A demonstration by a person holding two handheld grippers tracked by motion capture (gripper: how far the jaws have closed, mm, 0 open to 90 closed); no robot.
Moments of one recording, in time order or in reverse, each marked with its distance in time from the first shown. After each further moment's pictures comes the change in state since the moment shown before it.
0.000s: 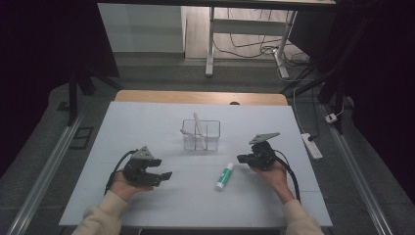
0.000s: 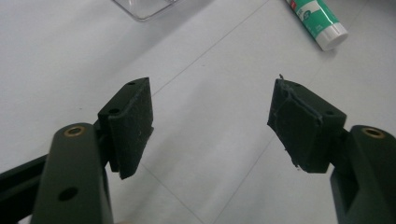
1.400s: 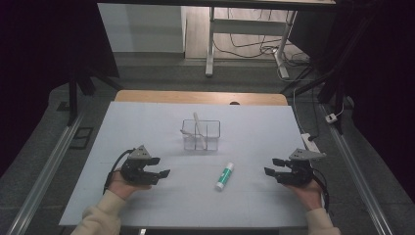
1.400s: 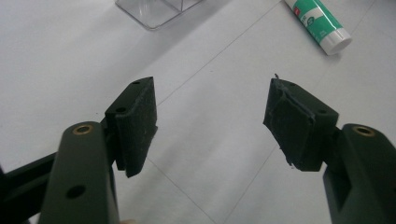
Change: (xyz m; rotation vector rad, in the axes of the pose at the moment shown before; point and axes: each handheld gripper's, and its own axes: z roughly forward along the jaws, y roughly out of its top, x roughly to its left) left arm 0.004 -0.001 -0.006 -0.028 0.024 0.016; right arm -0.016 -0.075 -0.083 -0.210 -0.096 0.033
